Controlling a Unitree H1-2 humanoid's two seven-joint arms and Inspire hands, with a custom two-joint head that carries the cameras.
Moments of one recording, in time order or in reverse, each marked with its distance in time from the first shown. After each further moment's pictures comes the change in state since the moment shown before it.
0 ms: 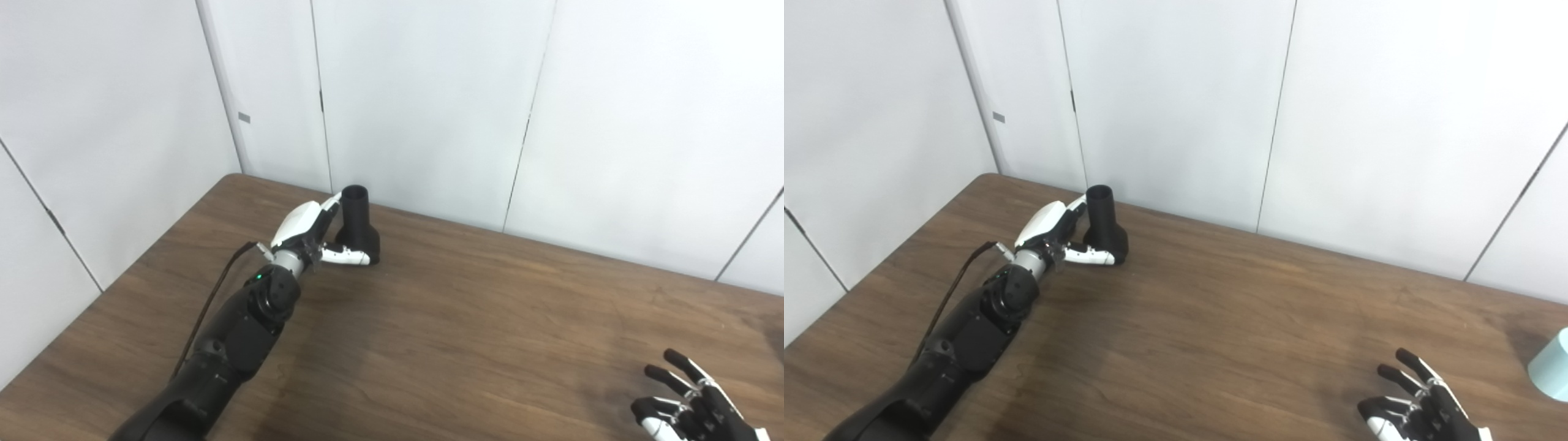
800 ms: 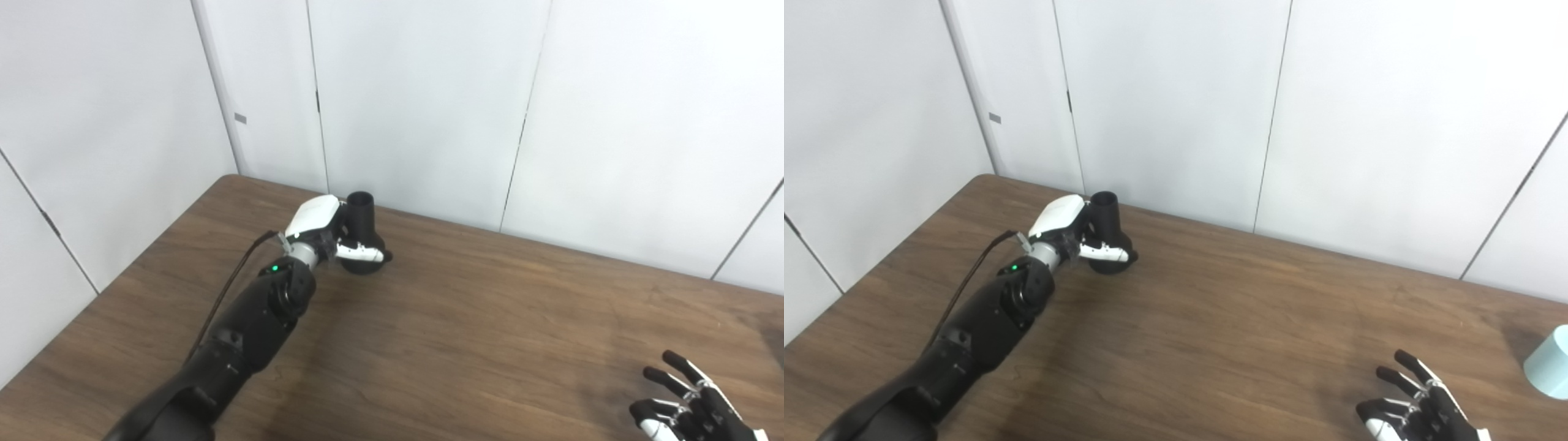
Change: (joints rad) left arm -0.043 -0.013 -0.110 0.022 0.117 0.054 0.043; right arm 0.005 0.000 0.000 -0.002 -0.006 0.000 -0.001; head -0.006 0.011
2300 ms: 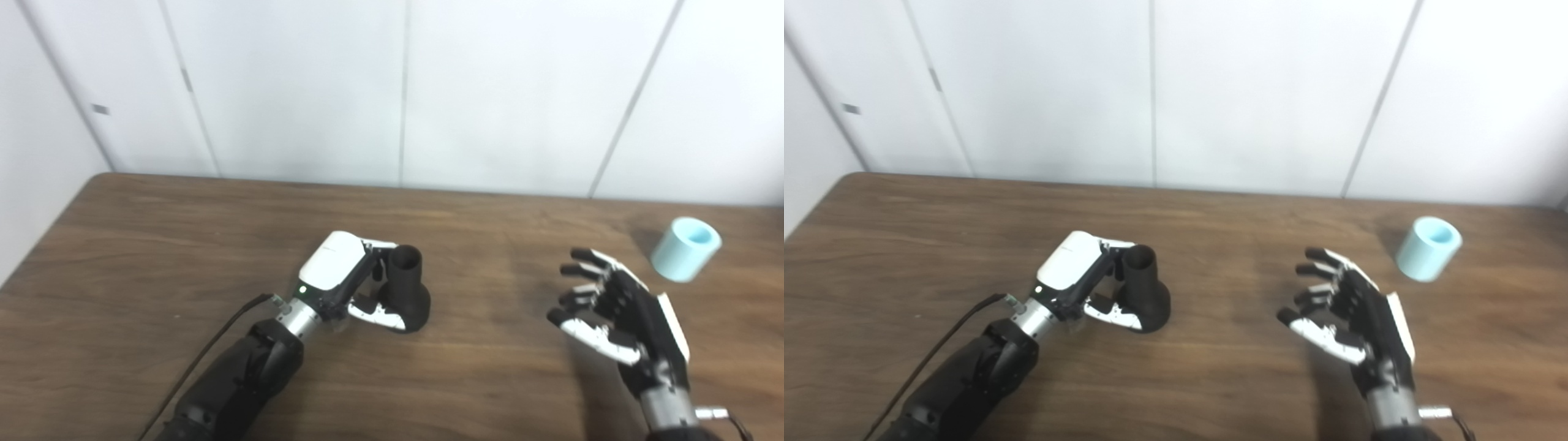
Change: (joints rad) left arm 0.136 -0.156 -0.241 -0.067 0.208 -0.607 0.228; right arm -0.064 -0.067 -0.044 0.079 -0.030 -0.201 -0.001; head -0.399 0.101
